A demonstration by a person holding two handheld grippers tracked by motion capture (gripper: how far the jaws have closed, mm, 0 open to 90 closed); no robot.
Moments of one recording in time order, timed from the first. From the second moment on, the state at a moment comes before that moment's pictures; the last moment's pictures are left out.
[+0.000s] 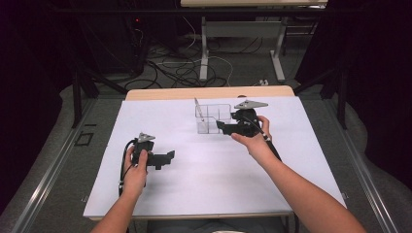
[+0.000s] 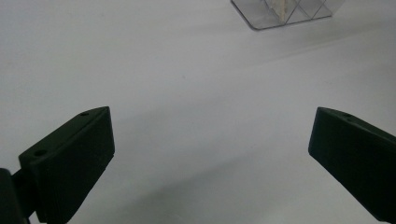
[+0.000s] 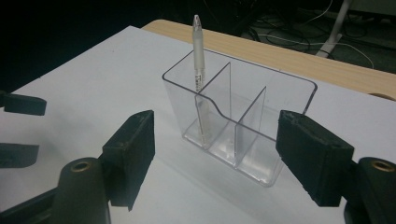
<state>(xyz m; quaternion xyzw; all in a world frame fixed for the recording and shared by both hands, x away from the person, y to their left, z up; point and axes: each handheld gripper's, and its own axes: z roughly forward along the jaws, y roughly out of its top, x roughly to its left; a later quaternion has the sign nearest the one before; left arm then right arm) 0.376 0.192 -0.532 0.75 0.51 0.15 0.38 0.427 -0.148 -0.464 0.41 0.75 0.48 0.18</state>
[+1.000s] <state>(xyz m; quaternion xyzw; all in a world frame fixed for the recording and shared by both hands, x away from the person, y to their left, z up) 0.375 0.195 -0.531 0.75 0.52 0.15 0.38 0.373 -0.247 -0.507 0.49 0.72 0.46 0.20</state>
